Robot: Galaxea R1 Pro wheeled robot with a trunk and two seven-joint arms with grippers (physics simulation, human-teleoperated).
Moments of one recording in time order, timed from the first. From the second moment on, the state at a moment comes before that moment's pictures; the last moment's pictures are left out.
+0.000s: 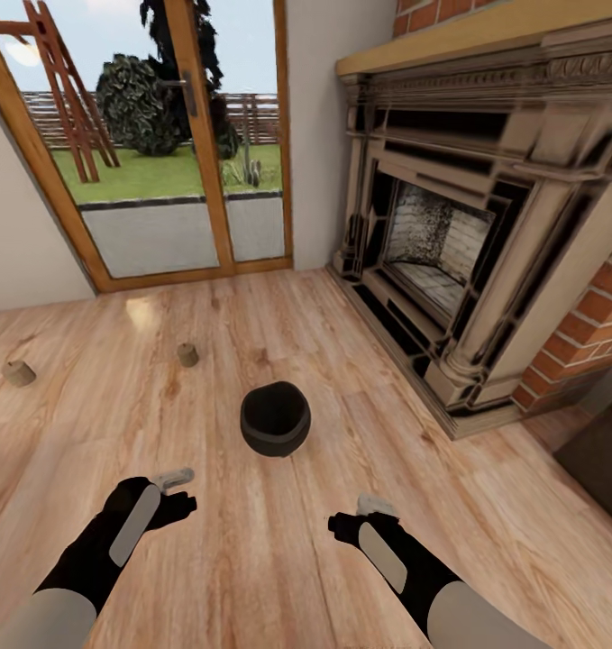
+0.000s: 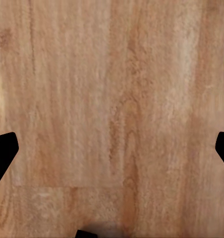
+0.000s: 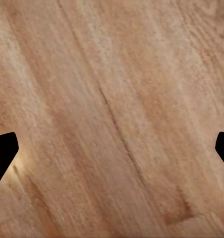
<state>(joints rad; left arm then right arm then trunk) -0.54 0.13 -0.07 -0.96 0.56 0.86 0.39 -0.62 0.09 0.50 -0.57 -0.79 0.37 -0.35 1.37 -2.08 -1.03</state>
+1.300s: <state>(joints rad) -0.54 0.13 -0.07 -0.96 0.56 0.86 0.39 -0.62 0.09 0.50 -0.53 -0.79 0.37 -0.35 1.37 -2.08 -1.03</state>
